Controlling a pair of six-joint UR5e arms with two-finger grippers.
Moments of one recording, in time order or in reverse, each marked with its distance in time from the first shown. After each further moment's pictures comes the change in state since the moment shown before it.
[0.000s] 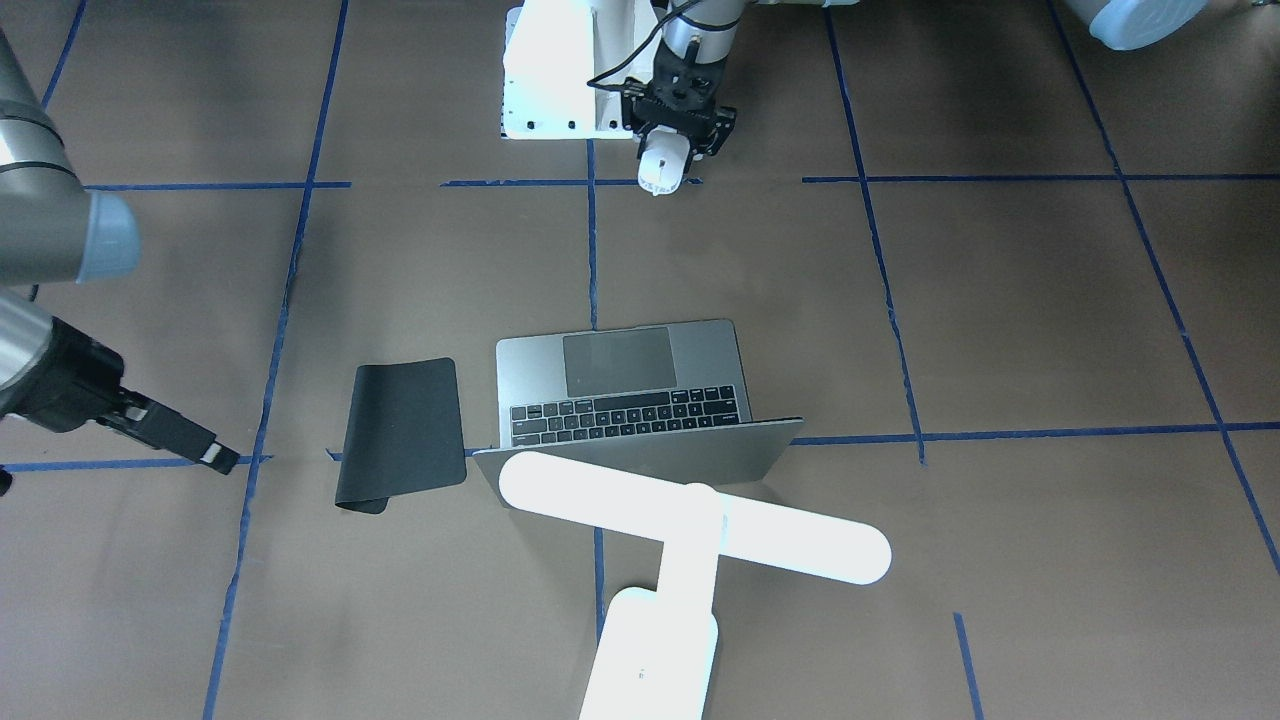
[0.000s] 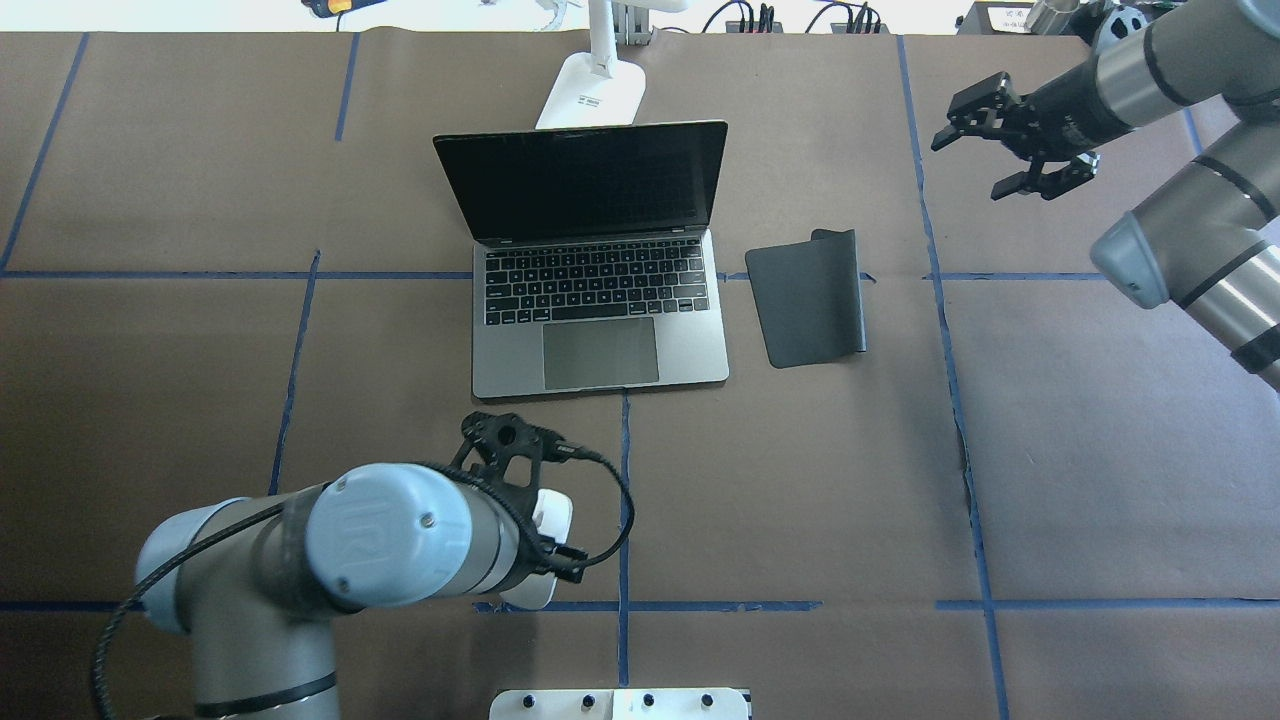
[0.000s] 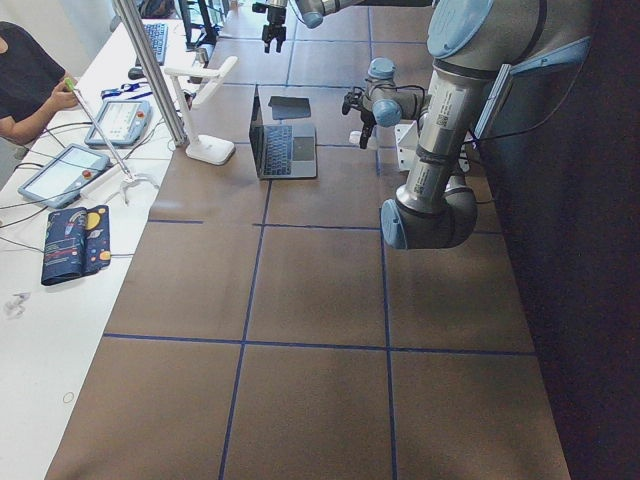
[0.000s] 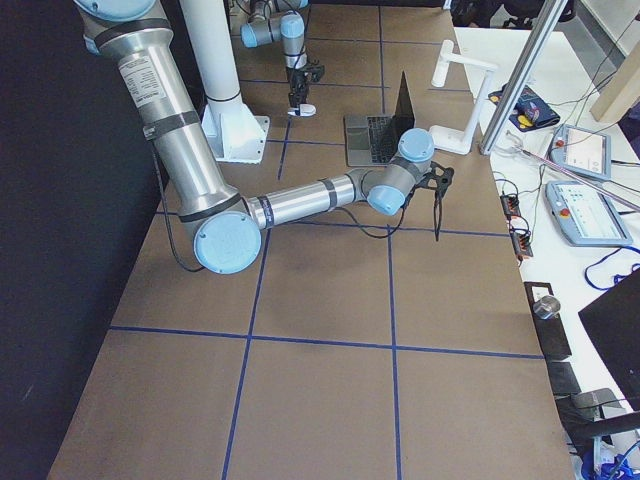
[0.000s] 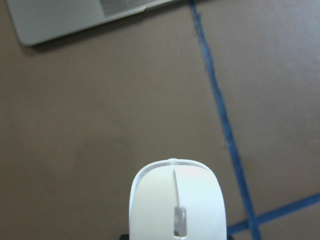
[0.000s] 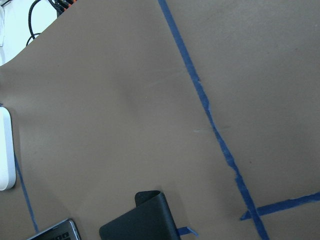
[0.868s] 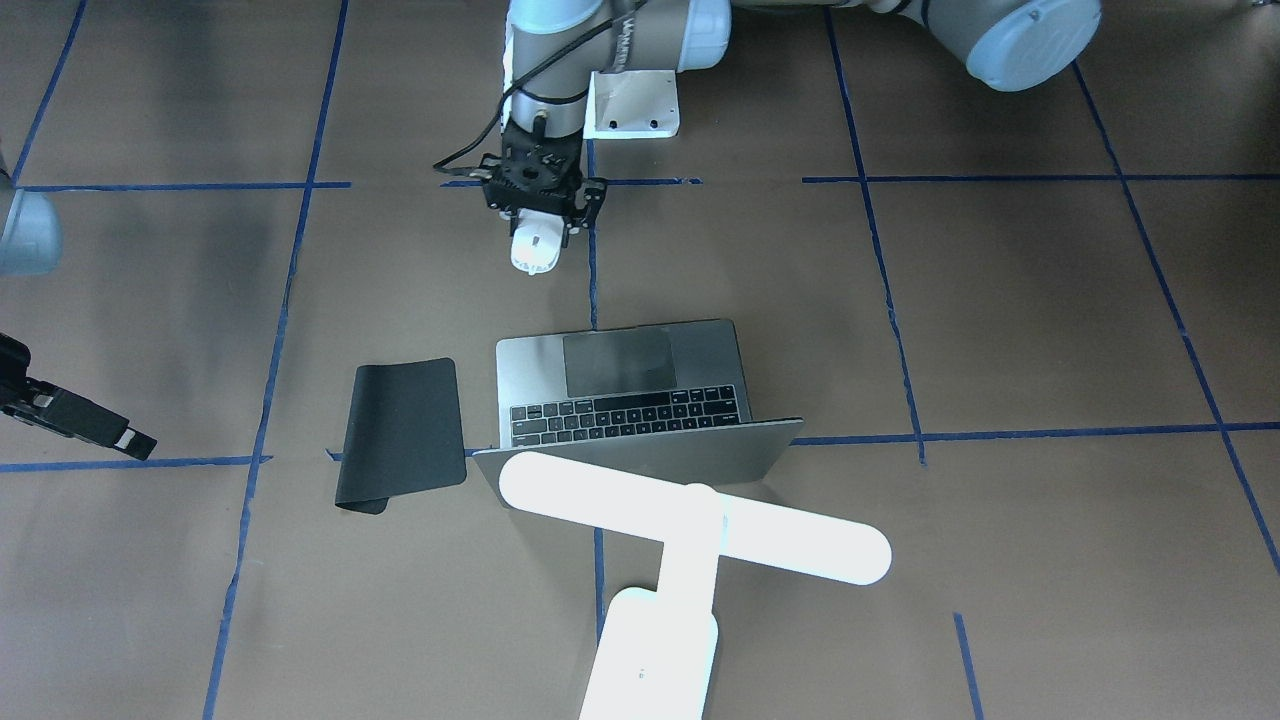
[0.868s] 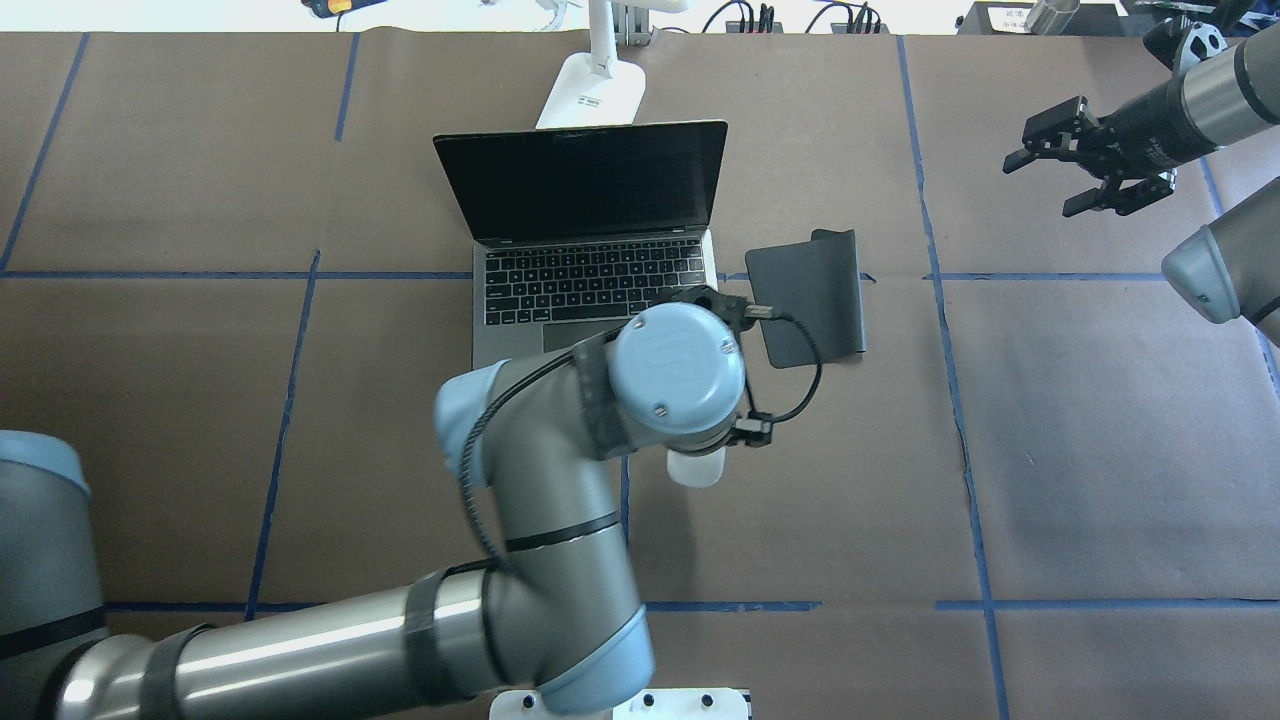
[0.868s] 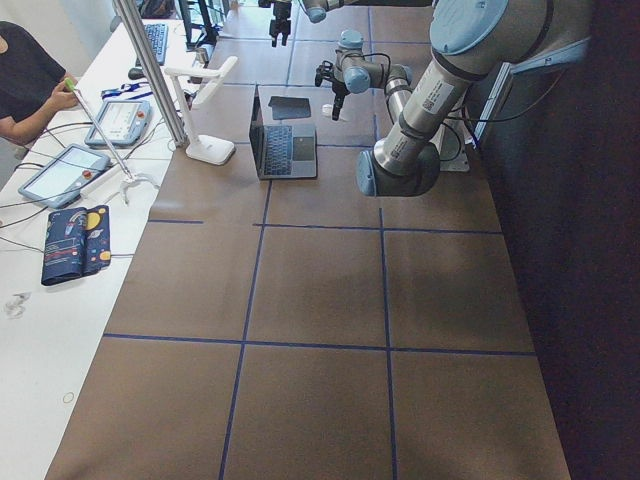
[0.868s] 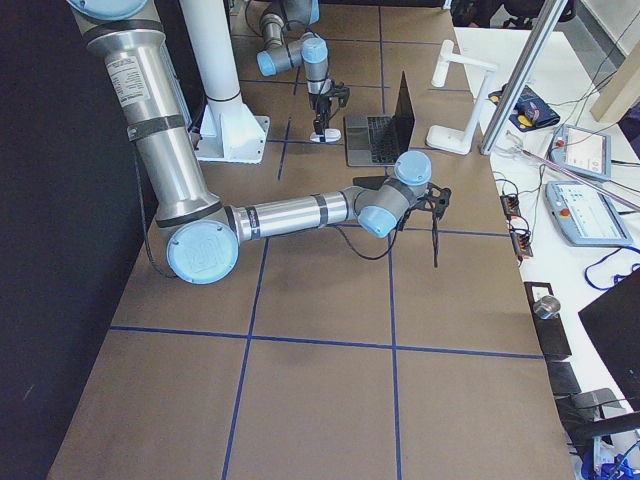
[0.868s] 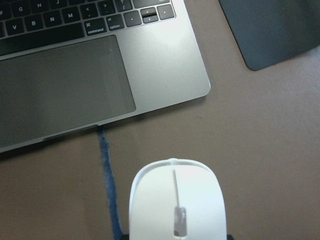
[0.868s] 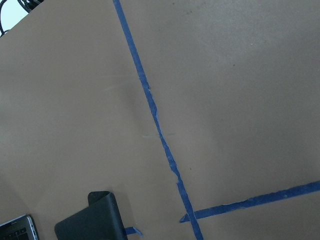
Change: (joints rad) left arm -0.094 -0.428 0.466 -0.019 -0.025 -0.060; right arm 0.036 -0.074 0.000 0.002 0.028 -0.108
